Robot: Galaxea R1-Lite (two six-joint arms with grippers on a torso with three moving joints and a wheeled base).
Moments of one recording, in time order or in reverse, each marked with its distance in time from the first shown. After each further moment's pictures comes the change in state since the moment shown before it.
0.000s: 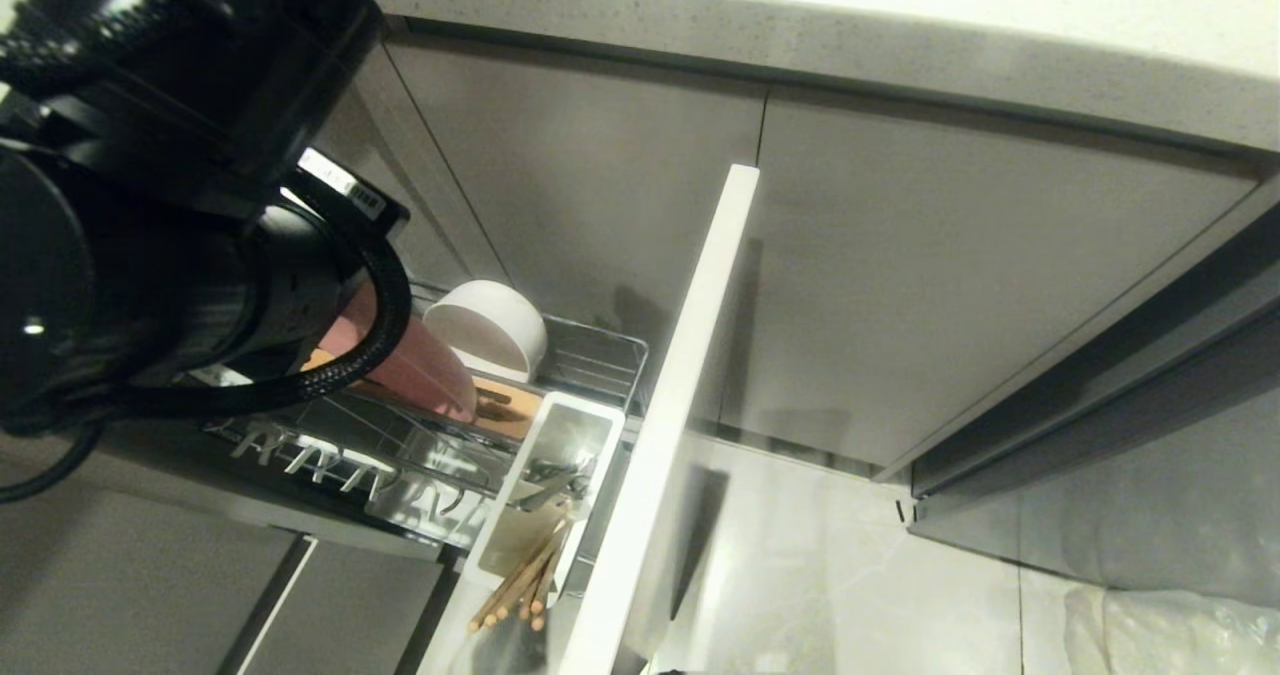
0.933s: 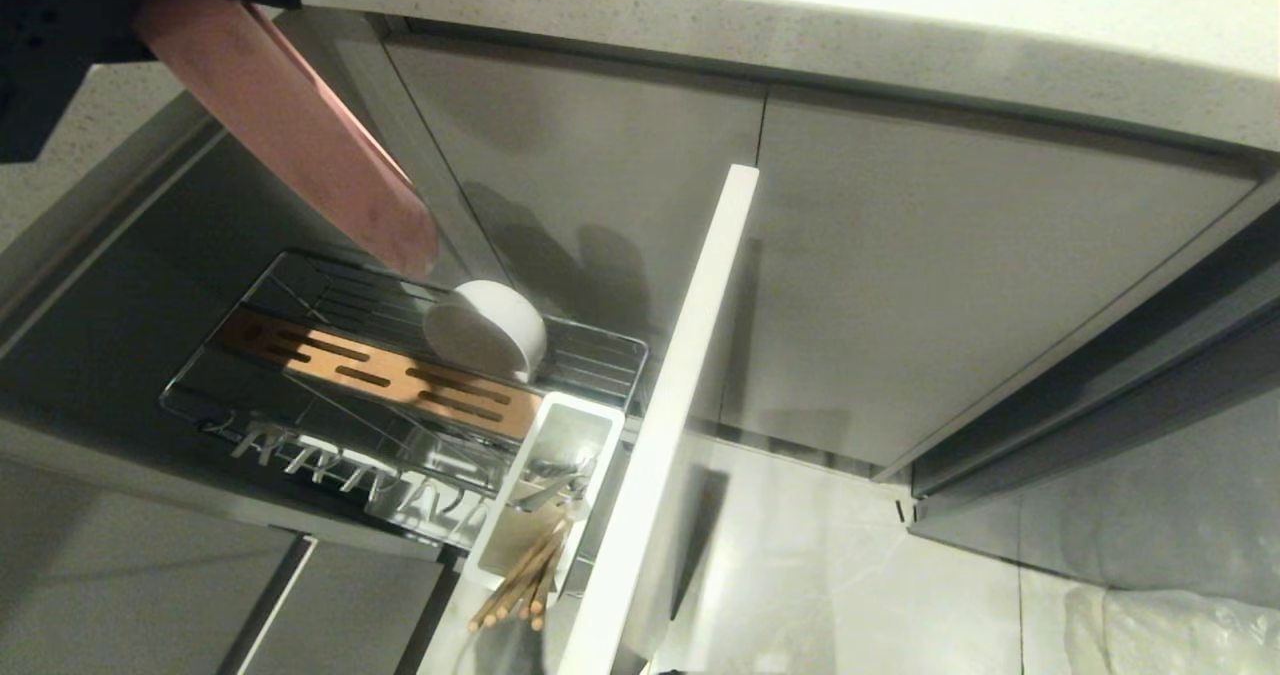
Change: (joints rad) left arm -0.271 -0.046 -0.366 -0.016 0.089 0.568; right arm 0.000 0.000 0.000 0.000 0.000 0.000
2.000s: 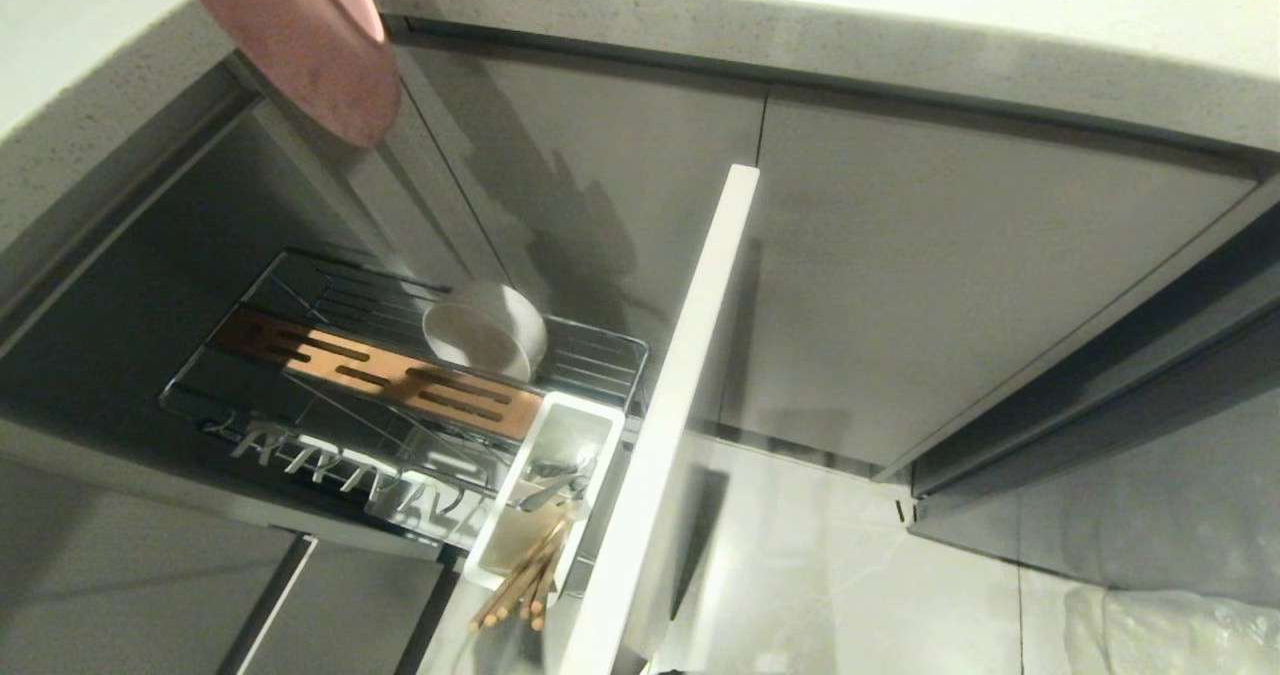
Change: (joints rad) left arm 0.056 -0.026 -0.006 -0.356 -0.154 0.637; right arm 0.000 0.000 0.000 0.000 0.000 0.000
